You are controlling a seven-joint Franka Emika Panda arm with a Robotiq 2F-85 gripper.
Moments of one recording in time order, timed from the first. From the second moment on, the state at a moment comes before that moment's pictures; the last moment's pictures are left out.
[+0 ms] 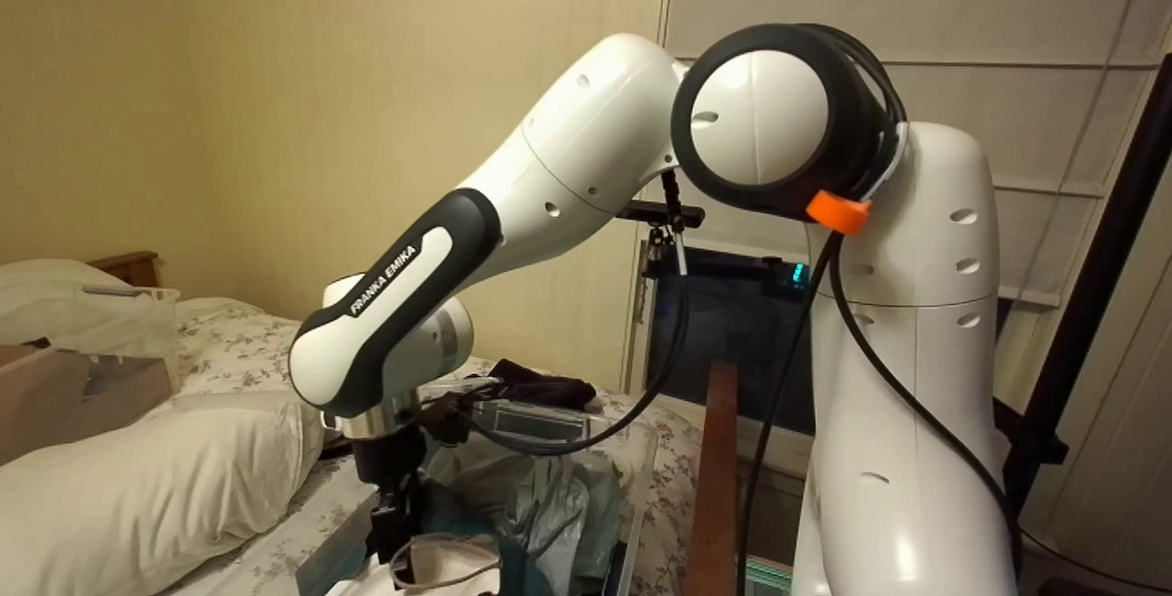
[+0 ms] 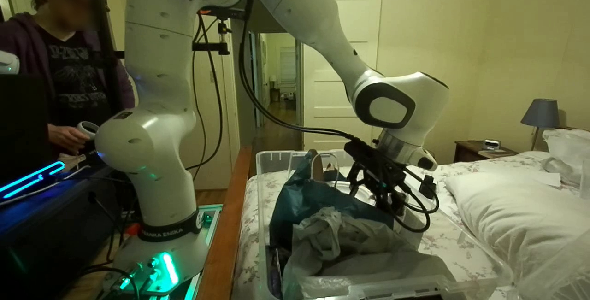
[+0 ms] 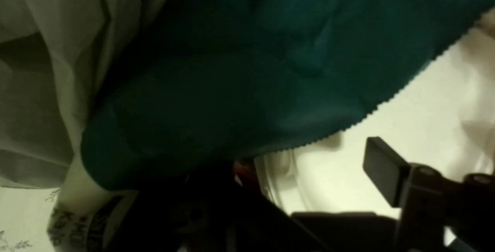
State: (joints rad) arm -0.06 0.21 -0.01 -2.22 0.17 2.12 -0.69
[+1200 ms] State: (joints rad) arm -0.03 -0.01 0.00 -2.23 0.14 2.01 -0.69
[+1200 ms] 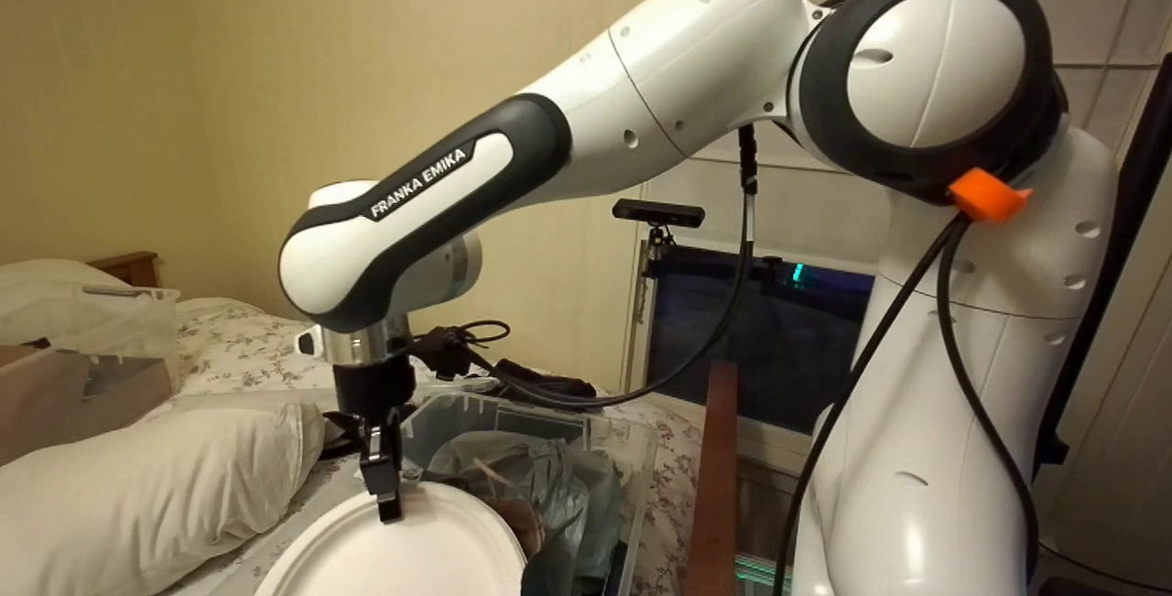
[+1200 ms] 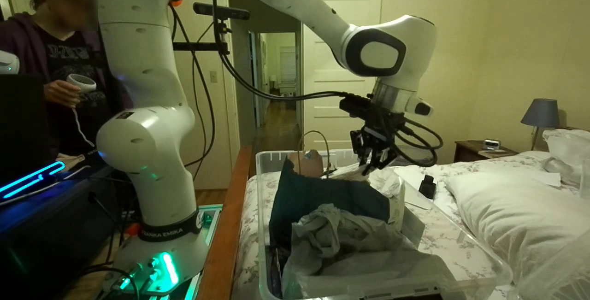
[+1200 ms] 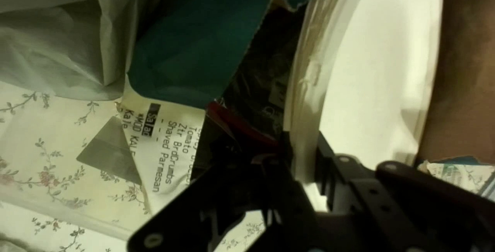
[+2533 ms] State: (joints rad) arm -0.03 -0.23 -0.16 -2.22 0.38 2.12 -0.46
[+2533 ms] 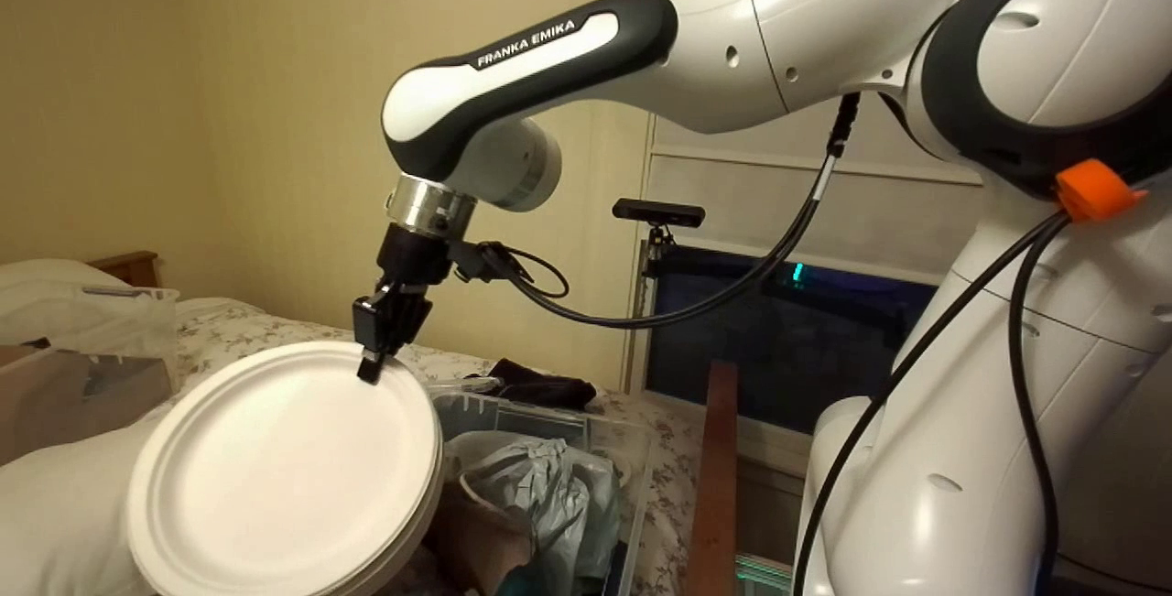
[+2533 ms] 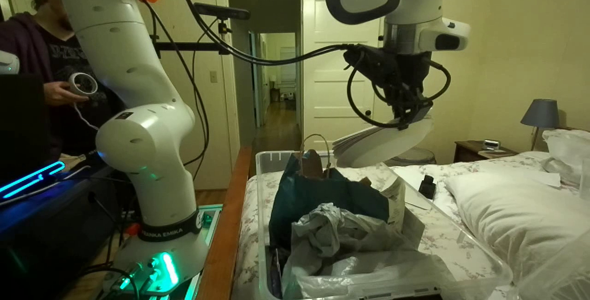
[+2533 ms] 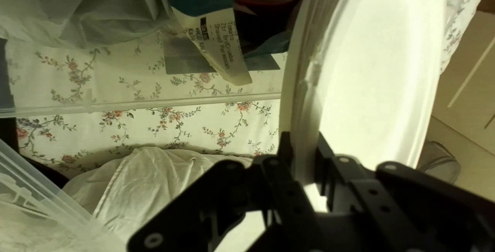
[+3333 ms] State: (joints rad) arm -0.06 -0.08 -0.23 -2.07 0.53 2.11 -0.37
